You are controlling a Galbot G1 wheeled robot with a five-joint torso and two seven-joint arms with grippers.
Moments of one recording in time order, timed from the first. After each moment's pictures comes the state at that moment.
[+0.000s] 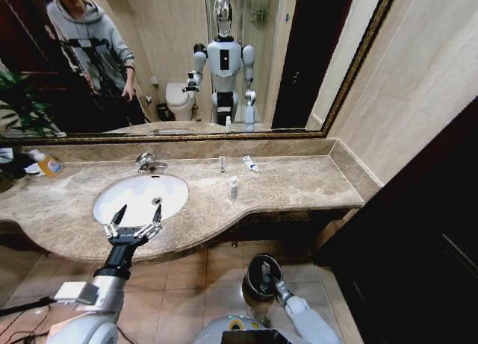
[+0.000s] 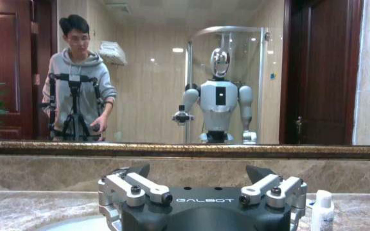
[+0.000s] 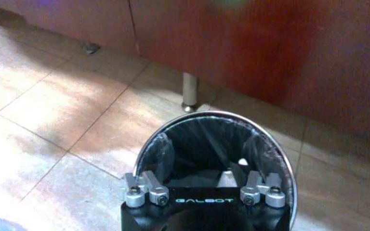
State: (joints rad) left arm 1.84 -1.36 -0.82 -2.47 -0.37 0.04 0.05; right arm -1.01 1.43 0.35 0.56 -0.16 0.26 -0.23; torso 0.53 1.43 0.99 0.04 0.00
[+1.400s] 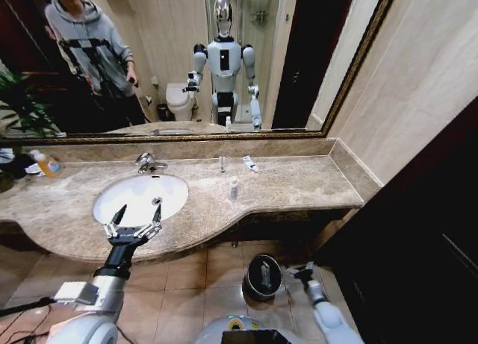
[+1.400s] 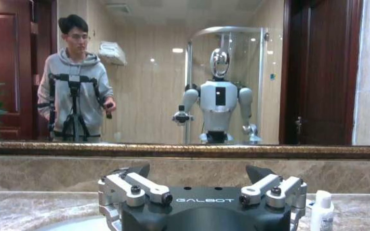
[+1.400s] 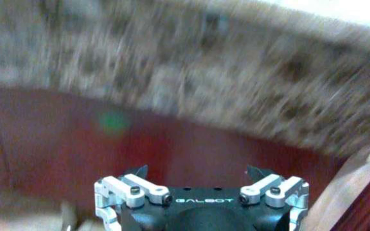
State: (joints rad) left arm 1.84 -1.36 -0.82 -2.47 -0.37 0.04 0.05; right arm -1.47 1.29 0.63 1.41 0.05 0.29 -0.11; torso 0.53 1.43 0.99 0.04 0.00
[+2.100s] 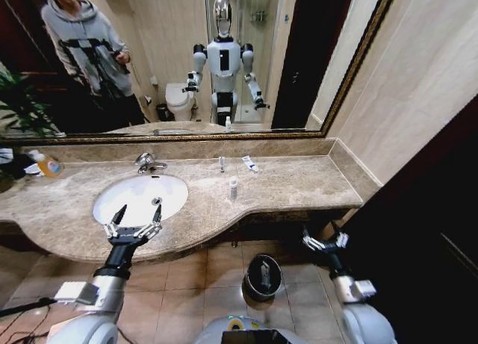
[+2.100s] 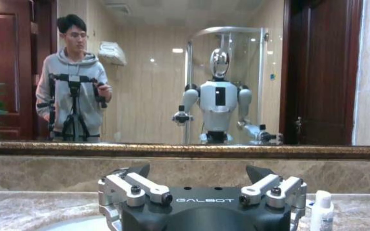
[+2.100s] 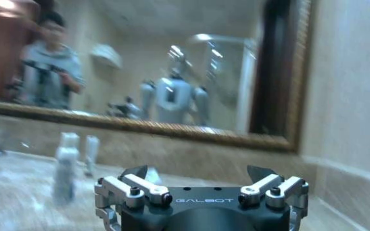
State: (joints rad) left arm 1.84 -1.36 -0.82 -2.47 -0.37 0.04 0.05; right arm -1.61 1.36 0.67 2.07 0.13 0.28 -0.16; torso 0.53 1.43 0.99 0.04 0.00
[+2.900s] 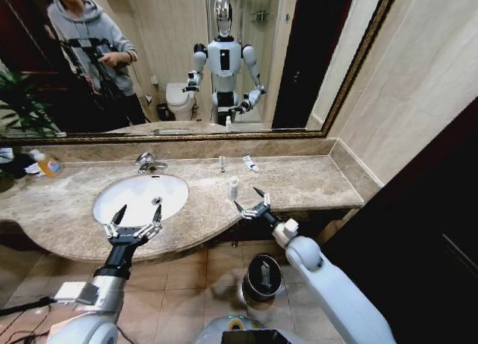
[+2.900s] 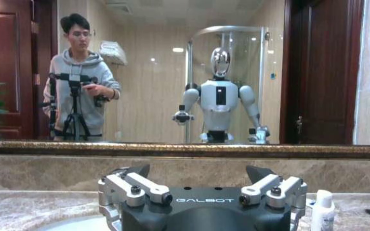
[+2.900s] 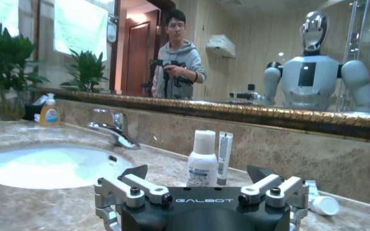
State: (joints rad) left arm 1.84 -1.36 -0.82 -2.47 -0.37 0.04 0.05; right arm -0.98 1.13 0.06 1.72 0.29 0.08 -0.15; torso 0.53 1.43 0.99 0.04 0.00
